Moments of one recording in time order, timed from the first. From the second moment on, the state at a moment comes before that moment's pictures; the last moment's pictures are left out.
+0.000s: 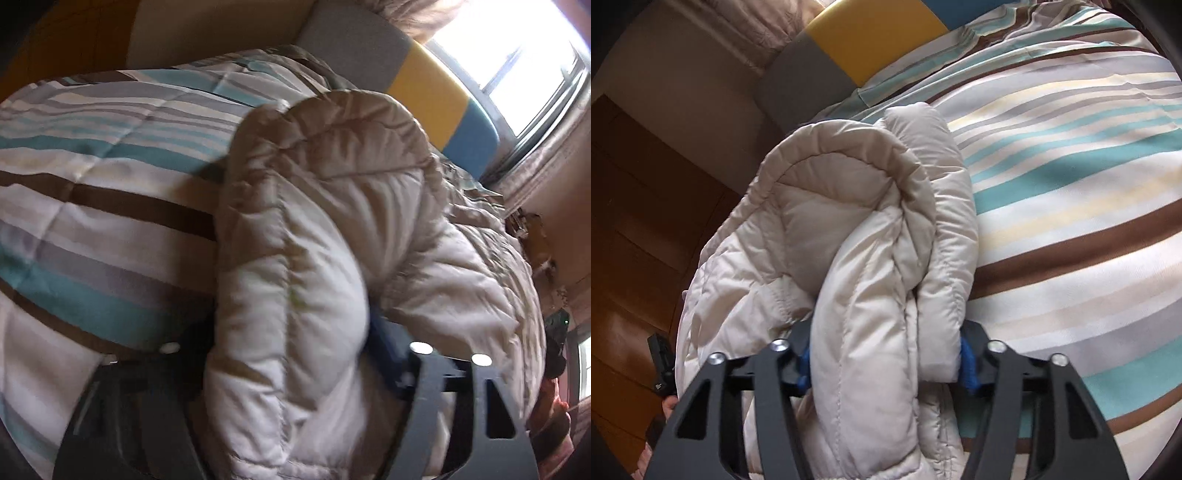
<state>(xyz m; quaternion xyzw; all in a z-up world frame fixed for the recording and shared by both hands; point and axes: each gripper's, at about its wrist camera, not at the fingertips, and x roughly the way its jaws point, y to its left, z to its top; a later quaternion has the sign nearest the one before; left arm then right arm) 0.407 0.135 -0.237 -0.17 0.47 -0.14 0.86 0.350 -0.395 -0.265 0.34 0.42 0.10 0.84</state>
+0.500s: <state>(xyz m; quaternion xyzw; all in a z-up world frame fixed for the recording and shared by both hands) 0.309 0.115 -0.240 -0.17 0.47 -0.21 0.84 0.255 -0.419 -0.263 0.36 0.40 0.11 0.84</state>
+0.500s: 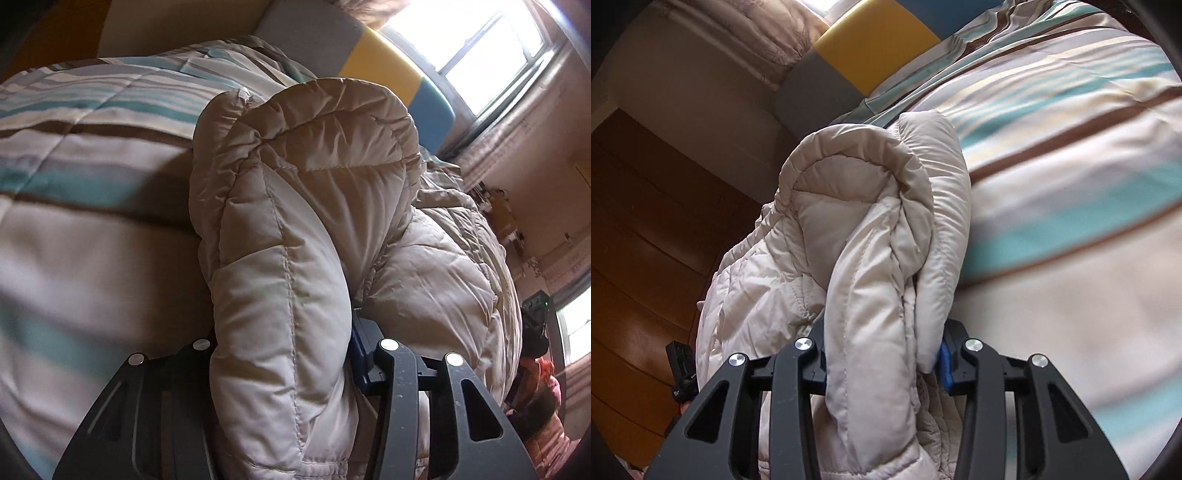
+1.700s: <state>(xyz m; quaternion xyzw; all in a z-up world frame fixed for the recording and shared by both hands) 0.296 0.092 -0.215 -0.18 0.48 -0.20 0.84 0.219 -0.382 -0.218 0.17 0.43 0.05 0.88</state>
